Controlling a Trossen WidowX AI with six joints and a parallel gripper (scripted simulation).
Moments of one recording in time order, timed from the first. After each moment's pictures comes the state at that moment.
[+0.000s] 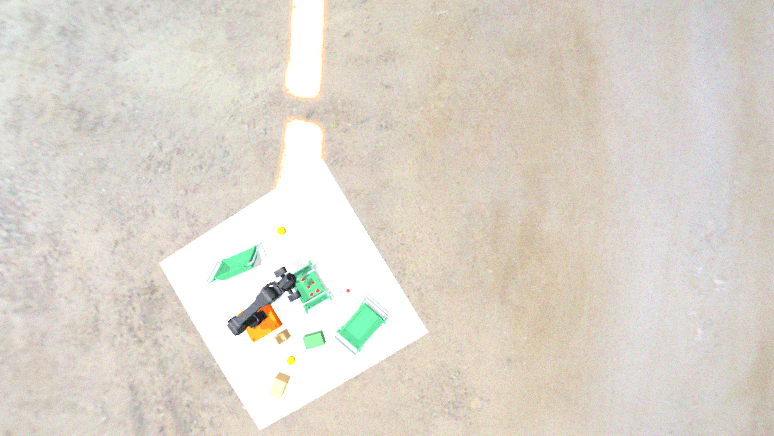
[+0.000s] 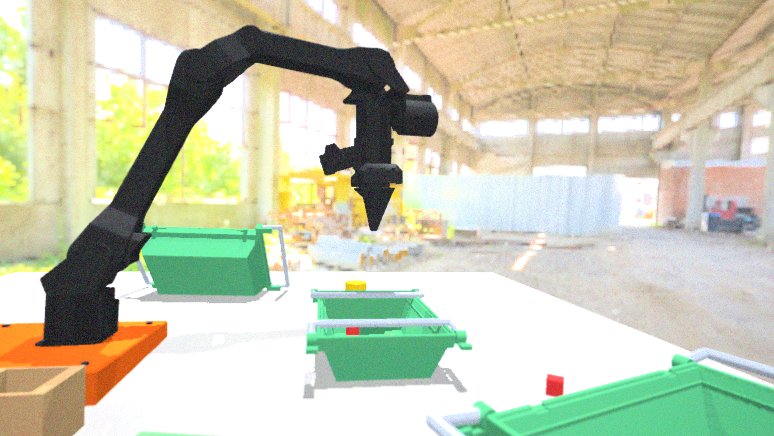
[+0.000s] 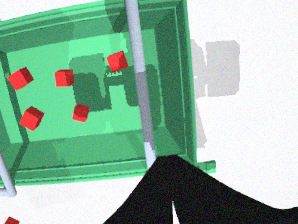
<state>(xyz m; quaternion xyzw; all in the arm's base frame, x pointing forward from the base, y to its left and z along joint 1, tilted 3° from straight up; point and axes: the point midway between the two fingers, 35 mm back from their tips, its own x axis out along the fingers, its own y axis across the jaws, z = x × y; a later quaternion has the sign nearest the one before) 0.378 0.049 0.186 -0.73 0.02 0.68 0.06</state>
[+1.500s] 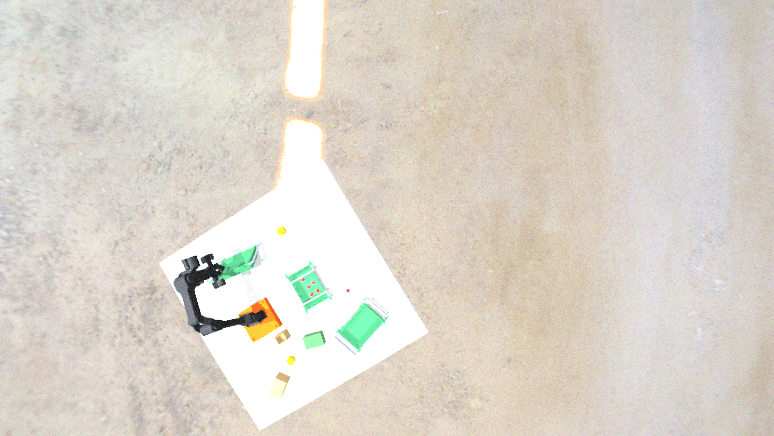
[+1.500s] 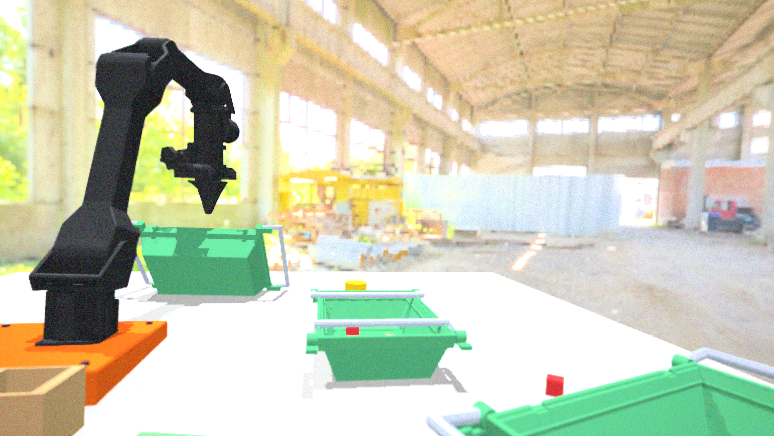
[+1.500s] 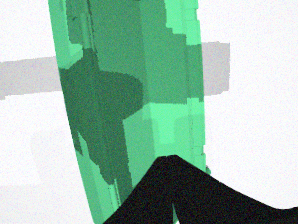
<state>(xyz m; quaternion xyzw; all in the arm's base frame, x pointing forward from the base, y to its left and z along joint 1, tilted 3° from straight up) 0.088 0.336 0.208 -0.71 0.03 0.70 0.12</state>
